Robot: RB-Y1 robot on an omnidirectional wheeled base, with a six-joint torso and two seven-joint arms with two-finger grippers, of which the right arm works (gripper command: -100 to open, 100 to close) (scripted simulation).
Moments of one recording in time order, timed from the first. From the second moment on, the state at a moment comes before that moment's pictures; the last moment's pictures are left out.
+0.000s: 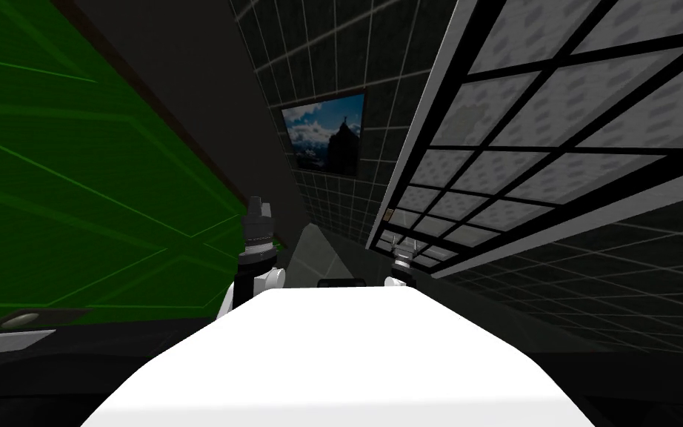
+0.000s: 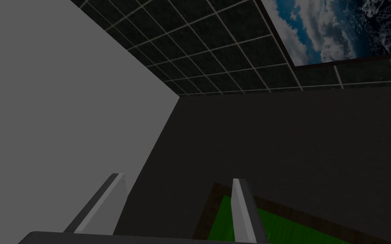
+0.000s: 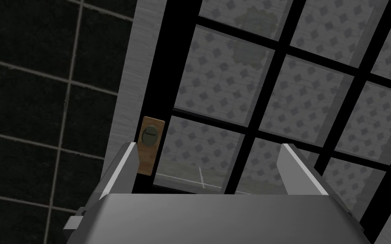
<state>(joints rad) 0.34 -0.16 0.06 -1.39 -0.66 -0.87 -0.84</state>
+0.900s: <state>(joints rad) 0.31 -0.18 0.09 -1.17 -0.83 -0.92 -1.00</state>
